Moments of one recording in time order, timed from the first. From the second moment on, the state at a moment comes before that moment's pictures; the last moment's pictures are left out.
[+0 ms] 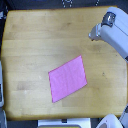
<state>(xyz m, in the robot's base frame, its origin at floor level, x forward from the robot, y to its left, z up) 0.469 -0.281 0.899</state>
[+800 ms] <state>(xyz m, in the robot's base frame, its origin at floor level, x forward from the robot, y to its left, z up) 0.444 -0.277 0.885</state>
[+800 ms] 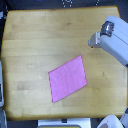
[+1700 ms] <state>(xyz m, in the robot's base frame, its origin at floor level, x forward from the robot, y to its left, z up) 0.376 -0.225 0.825</state>
